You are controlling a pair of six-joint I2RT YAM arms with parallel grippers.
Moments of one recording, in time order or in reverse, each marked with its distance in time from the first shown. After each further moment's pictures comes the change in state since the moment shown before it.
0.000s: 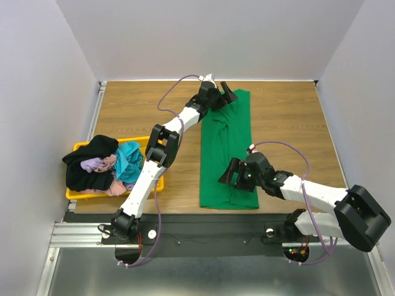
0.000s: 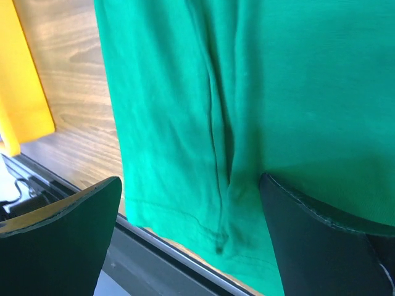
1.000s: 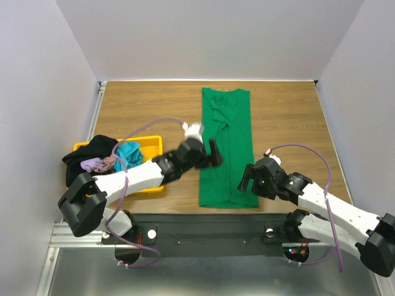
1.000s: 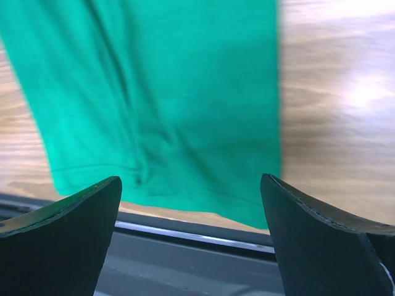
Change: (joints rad) left arm -0.340 -1.393 -1.474 0.012 -0.343 0.074; right arm 0.055 -0.248 0.105 -0.552 0.273 -0.013
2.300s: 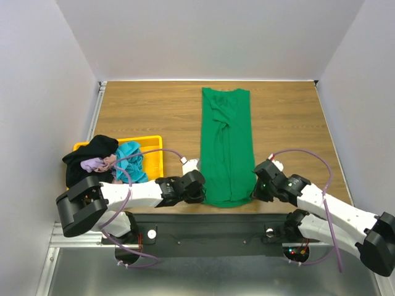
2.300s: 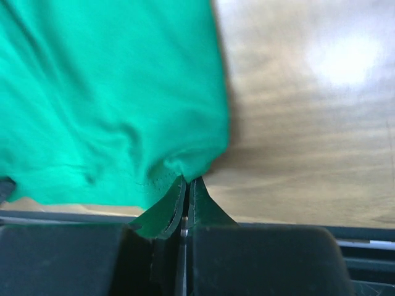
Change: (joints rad) left arm -0.269 -0.045 -0.389 -0.139 -0.034 -0.285; right arm -0.001 -0.019 -0.074 -0.087 0.009 0.078
